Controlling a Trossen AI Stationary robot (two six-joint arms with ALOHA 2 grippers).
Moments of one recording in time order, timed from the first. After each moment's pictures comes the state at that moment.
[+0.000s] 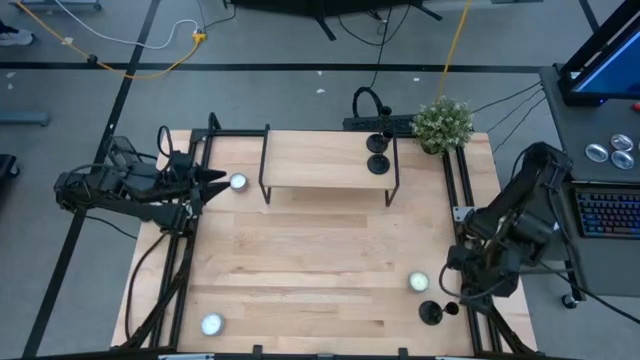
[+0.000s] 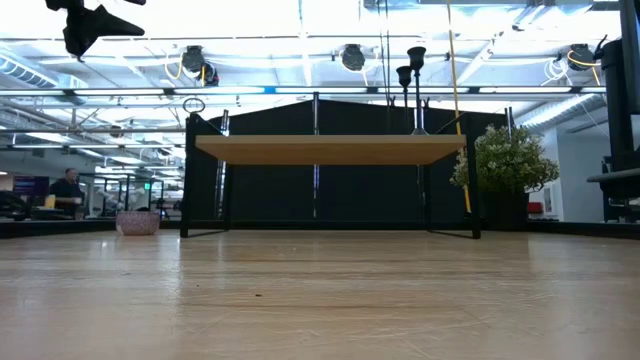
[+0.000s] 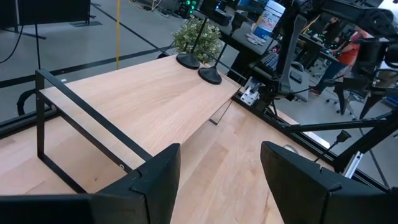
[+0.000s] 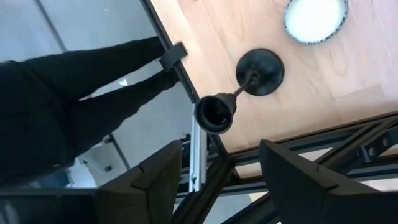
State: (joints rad) left arm -0.15 0.41 0.76 -0.64 -0.44 -0.59; right arm 0.97 1.08 1.17 -1.13 -0.13 1.54
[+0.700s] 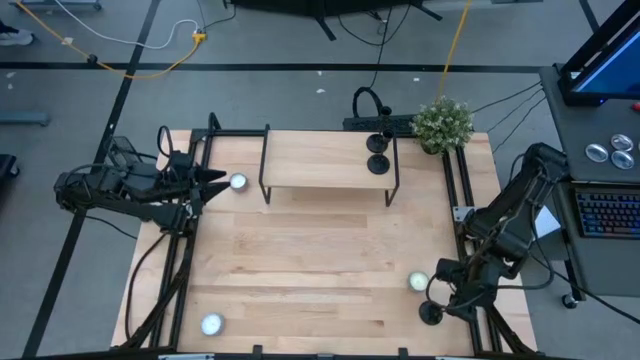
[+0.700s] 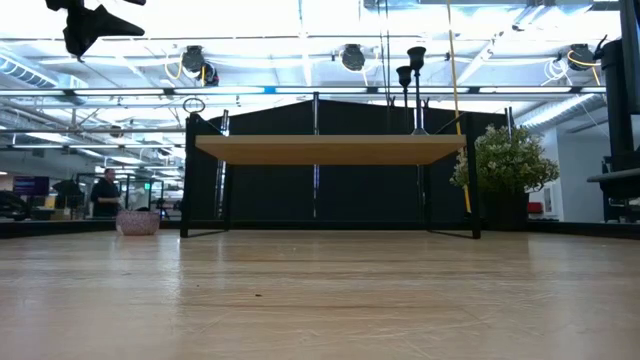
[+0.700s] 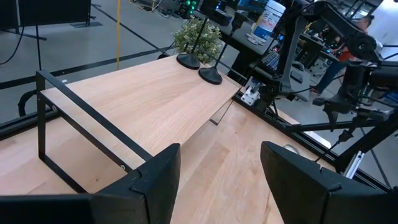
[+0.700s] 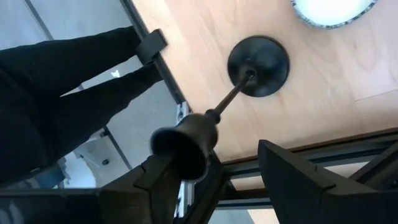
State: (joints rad) left arm -0.15 0.41 0.76 -0.64 -0.44 -0.58; right arm 0.97 1.09 0.92 -0.88 -0.18 1.56
